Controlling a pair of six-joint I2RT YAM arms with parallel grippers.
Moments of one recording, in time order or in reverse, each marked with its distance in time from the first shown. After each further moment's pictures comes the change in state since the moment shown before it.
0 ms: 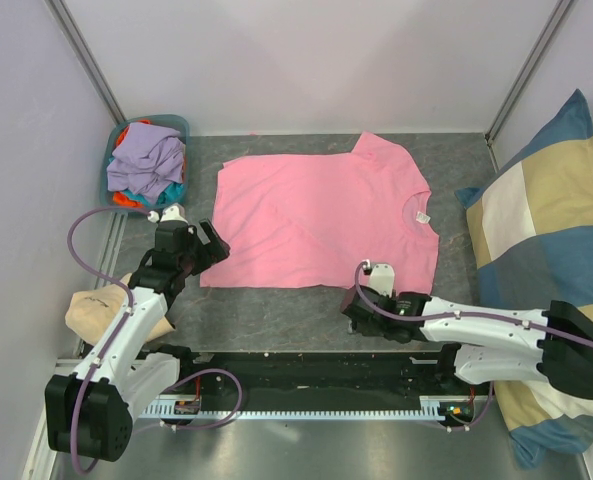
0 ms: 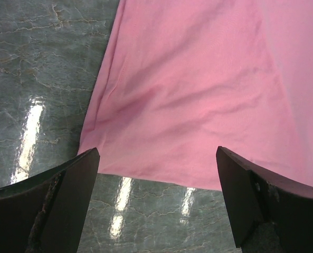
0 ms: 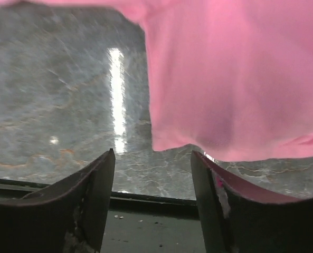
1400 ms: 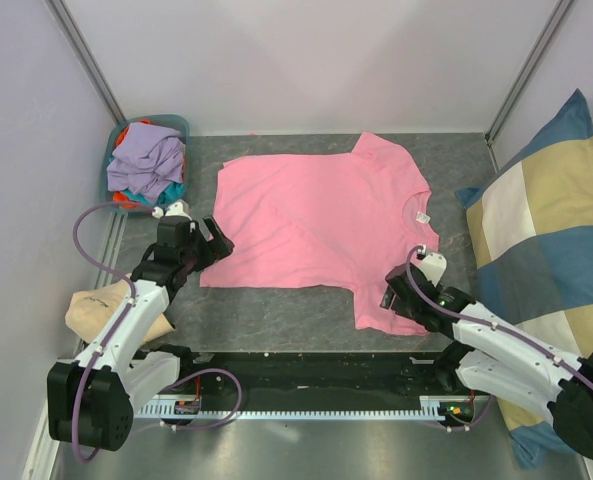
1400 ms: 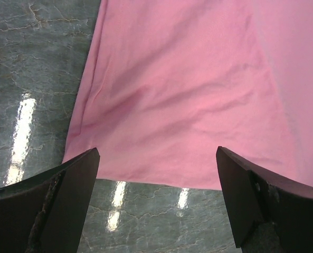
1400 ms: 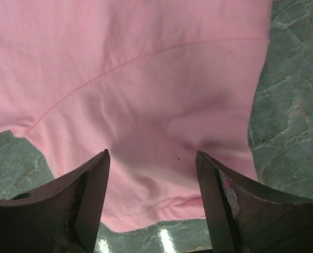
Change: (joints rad) left arm 0.000 0.060 0.025 0.024 0.050 0.000; right arm -0.443 -0.249 -0.142 0.018 0.047 -0.129
